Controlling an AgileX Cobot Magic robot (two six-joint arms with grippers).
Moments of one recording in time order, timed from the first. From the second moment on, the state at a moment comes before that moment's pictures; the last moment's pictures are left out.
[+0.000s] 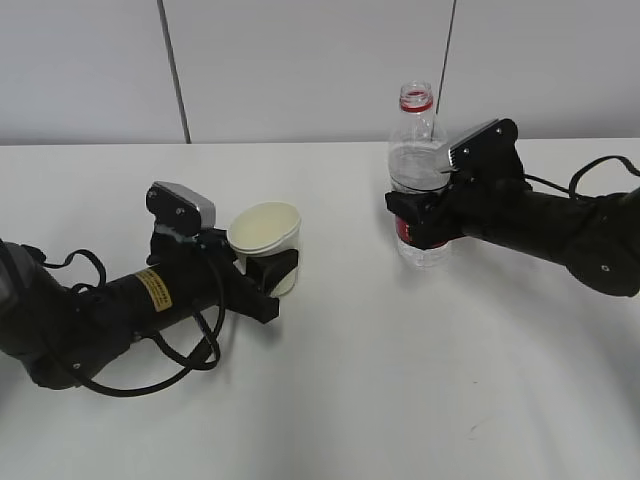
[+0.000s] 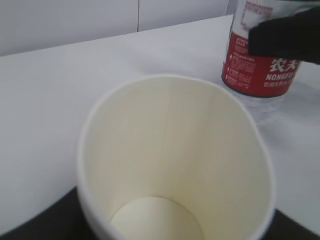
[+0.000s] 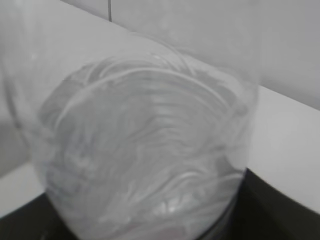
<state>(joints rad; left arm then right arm) -0.39 2.20 -0.79 0.45 -1.14 -0.25 0.13 2.08 -0.96 -0.60 -0.78 0.15</state>
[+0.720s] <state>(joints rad) -0.42 2.20 -0.91 0.54 -1.13 -0.37 0.14 2.01 -1.09 -0.89 -0.43 0.11</state>
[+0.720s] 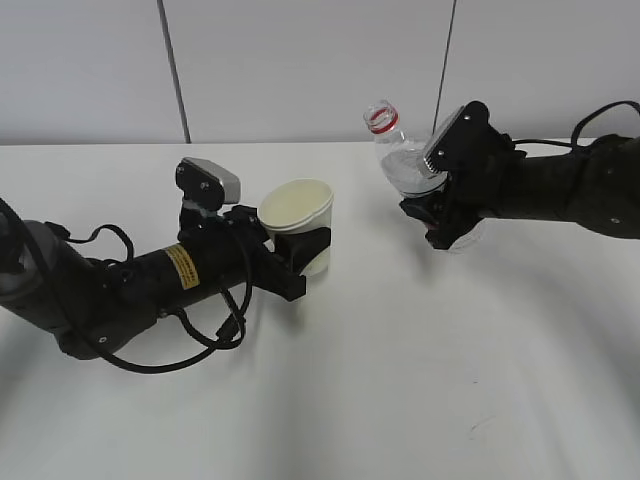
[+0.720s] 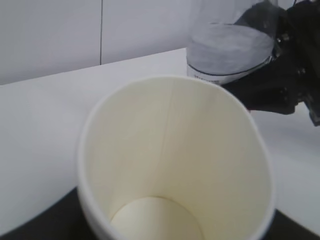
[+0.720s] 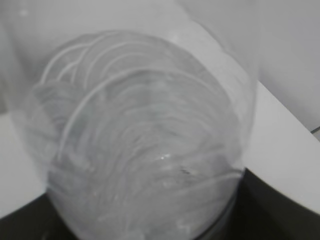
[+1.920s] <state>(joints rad) -0.48 2.20 -1.03 0.63 -1.02 -0.44 0.17 2.01 -1.23 -1.17 -0.25 0.05</state>
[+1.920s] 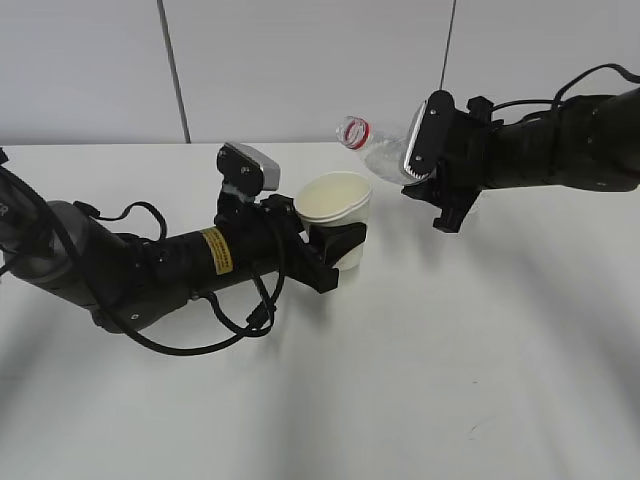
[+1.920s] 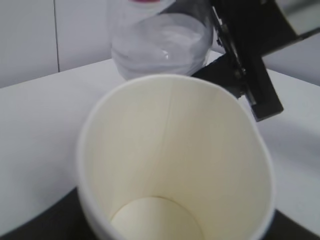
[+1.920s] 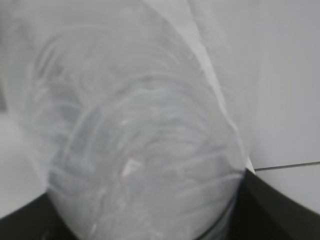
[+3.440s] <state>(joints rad) -0.48 2.20 -1.03 0.59 -1.00 -0.44 0.18 2.00 -1.31 -1.35 -0.13 -0.05</state>
